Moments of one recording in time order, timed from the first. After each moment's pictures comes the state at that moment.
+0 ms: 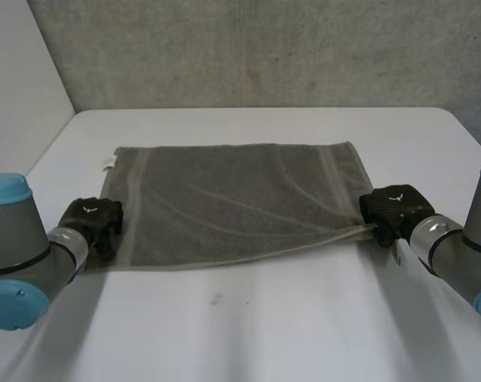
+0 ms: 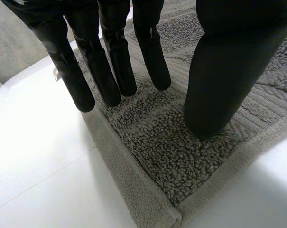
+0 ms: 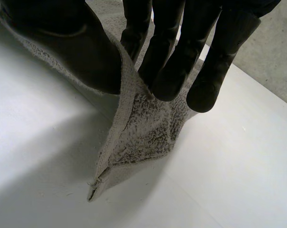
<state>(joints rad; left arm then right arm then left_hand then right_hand) 4.56 -2.11 -1.68 3.36 -1.48 3.48 1.77 -1.10 1.61 -0.06 1.35 2.70 0.83 0.83 0.83 0.83 0.65 1.34 1.32 1.33 1.35 1.17</state>
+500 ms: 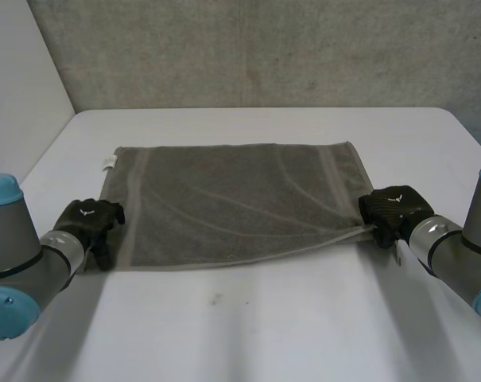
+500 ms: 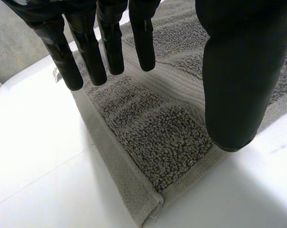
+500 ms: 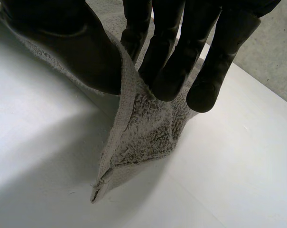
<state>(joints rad) 4.56 -2.04 -1.74 3.33 -1.48 3.48 1.77 -1.10 1.61 -0.06 1.35 2.70 0.47 0.46 0.46 0.46 0.28 1.34 1.32 1.33 1.35 1.17</state>
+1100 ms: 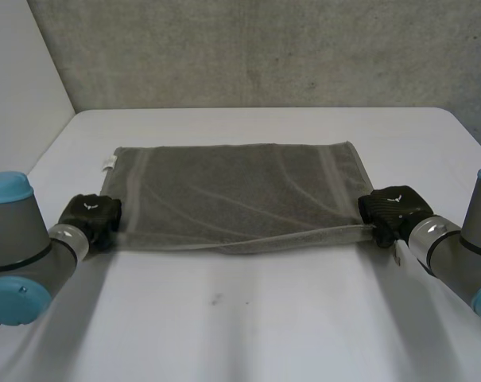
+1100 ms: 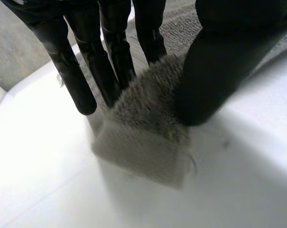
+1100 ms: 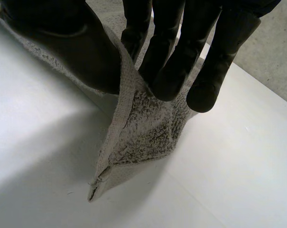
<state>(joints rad) 4.57 -2.13 -1.66 3.37 -1.48 3.53 1.77 -1.09 1.61 -0.07 1.35 2.70 1.00 1.01 1.01 1.00 0.82 1.34 1.32 1.33 1.35 1.17</state>
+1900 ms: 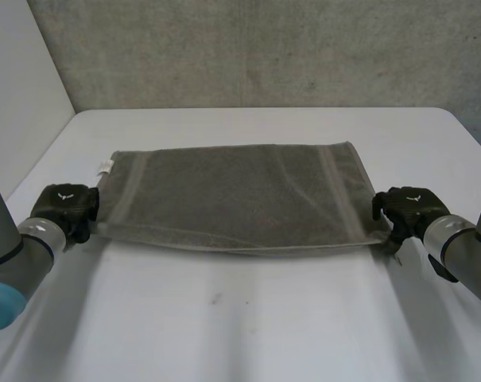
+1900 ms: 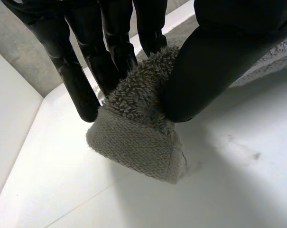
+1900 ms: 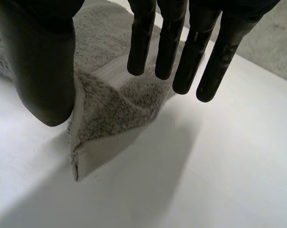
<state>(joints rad) 4.62 -1.96 -1.75 3.37 -1.49 3.52 1.71 -1.08 1.60 -0.05 1.36 2.82 1.18 1.22 1.21 1.22 1.01 0.57 0.60 0.58 0.59 0.37</state>
